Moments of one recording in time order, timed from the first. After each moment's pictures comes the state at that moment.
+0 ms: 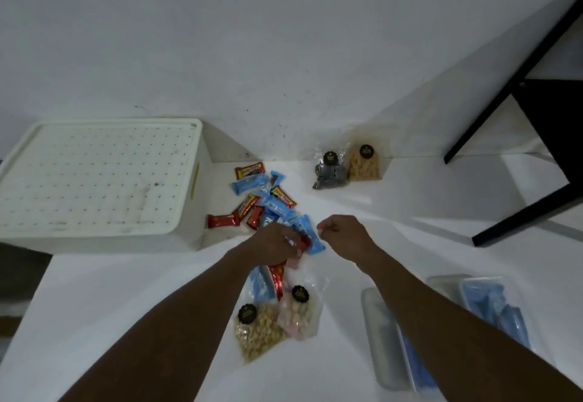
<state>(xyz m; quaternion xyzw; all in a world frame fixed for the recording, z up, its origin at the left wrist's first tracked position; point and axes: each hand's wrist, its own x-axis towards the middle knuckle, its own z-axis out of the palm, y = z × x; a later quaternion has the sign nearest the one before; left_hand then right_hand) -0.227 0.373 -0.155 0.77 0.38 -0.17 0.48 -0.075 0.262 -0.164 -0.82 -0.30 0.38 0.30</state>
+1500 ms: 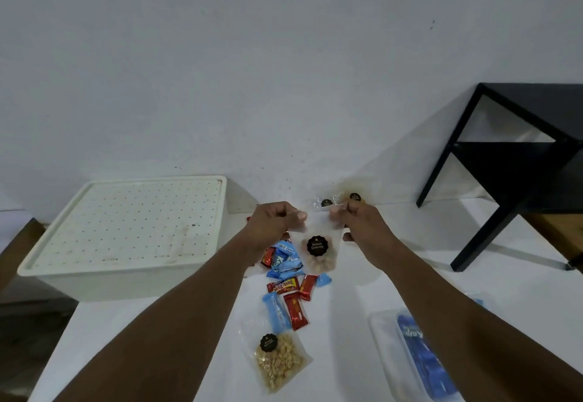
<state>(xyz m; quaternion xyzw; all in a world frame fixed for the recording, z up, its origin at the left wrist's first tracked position) -0.280 0.386 -0.023 0.66 0.30 0.16 0.67 -0.128 0.243 -0.011 -0.69 -0.30 0.34 0.57</state>
